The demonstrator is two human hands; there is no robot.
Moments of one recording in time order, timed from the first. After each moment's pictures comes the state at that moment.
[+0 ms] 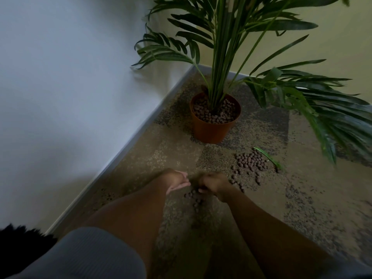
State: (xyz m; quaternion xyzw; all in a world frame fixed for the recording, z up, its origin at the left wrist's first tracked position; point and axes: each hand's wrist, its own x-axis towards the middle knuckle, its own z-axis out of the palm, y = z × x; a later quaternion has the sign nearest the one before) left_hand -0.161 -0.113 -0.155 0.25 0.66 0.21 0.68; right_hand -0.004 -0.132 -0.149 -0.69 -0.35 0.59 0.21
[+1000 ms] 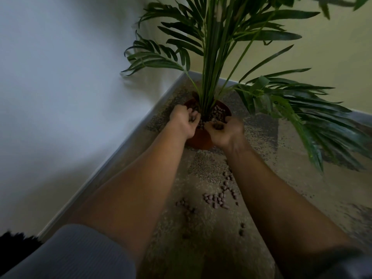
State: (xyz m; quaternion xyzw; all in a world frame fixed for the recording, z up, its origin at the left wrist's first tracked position) left_hand -0.095 0.005 -0.018 0.07 0.42 0.54 0.72; right_hand 0.018 -0.033 -0.021 -0.38 0.03 0.67 0.63
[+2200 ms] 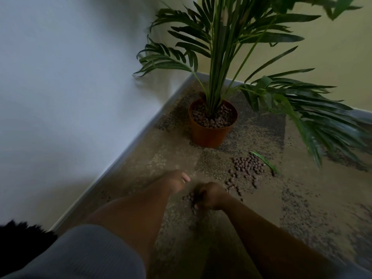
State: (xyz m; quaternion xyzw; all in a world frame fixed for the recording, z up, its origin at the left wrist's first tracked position) left_hand -0.160 -0.116 -0.141 0.60 0.65 0.00 0.47; right_hand 0.012 -0.154 -0.161 -0.59 -0.73 0.34 -0.06
